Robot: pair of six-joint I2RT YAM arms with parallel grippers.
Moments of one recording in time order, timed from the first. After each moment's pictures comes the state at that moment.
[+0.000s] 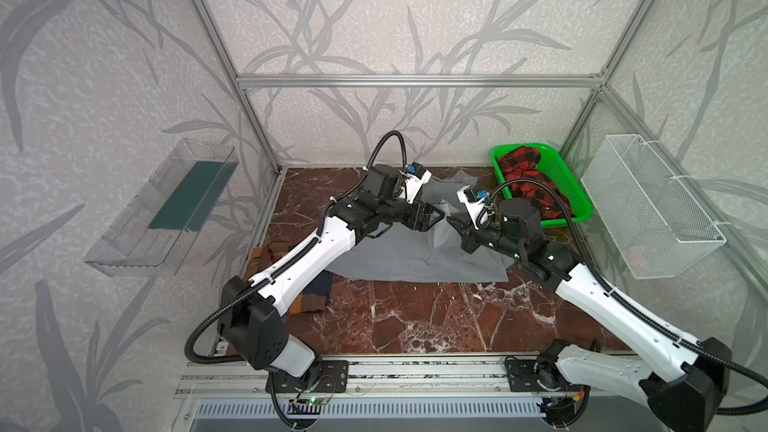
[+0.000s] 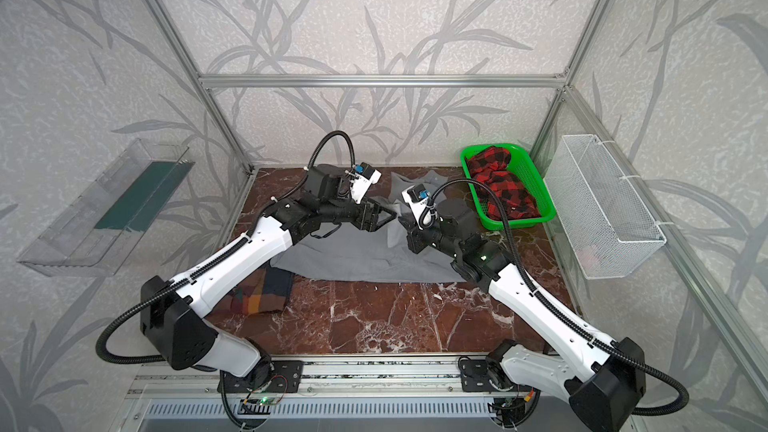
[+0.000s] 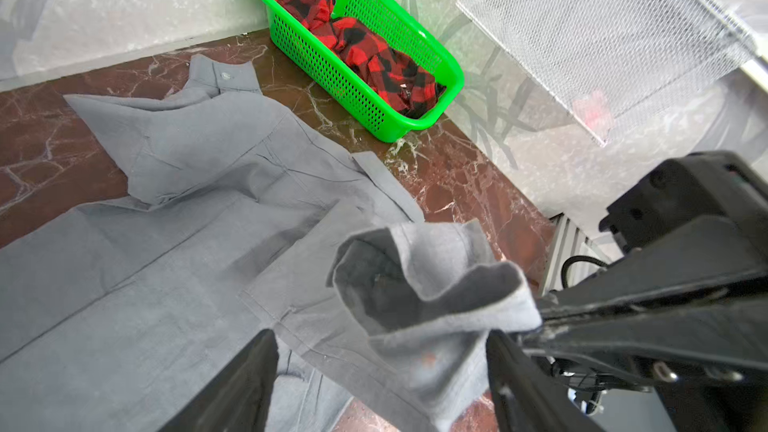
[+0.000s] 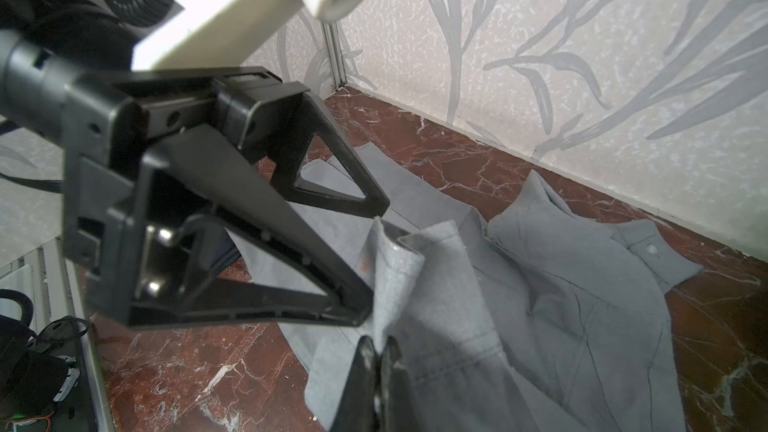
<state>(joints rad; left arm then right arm) -0.57 1.50 1.36 -0.40 0.50 -0.23 0.64 1.12 0.99 -0.24 -0.17 0.05</state>
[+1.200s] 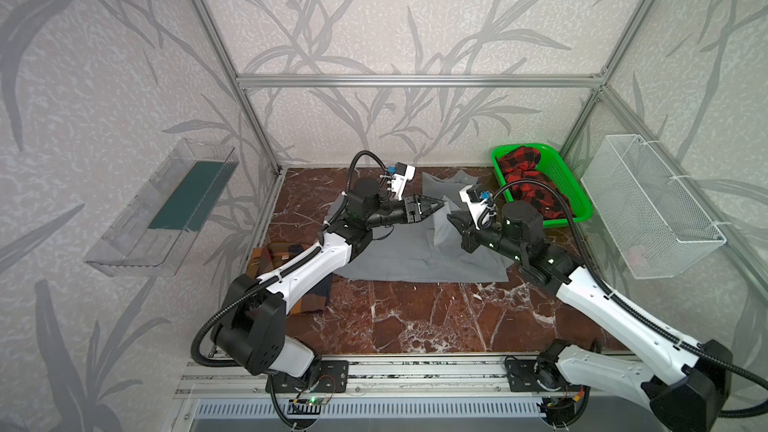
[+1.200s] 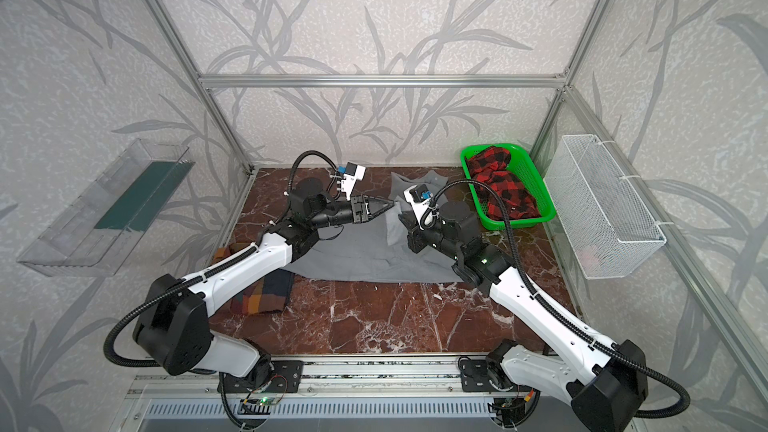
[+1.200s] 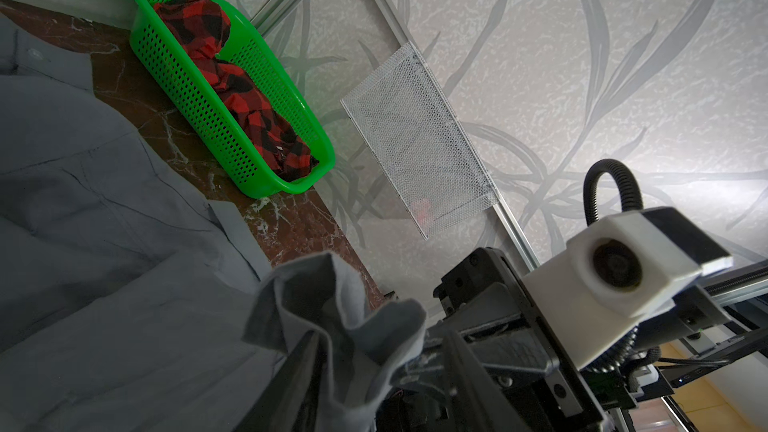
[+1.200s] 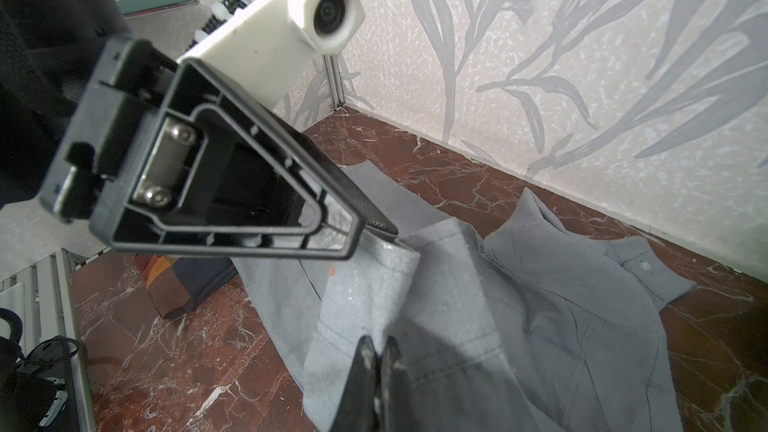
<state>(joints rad) -0.52 1.48 1.05 0.33 0.78 -0.88 0.64 1.10 0.96 -0.16 -0.16 0.06</state>
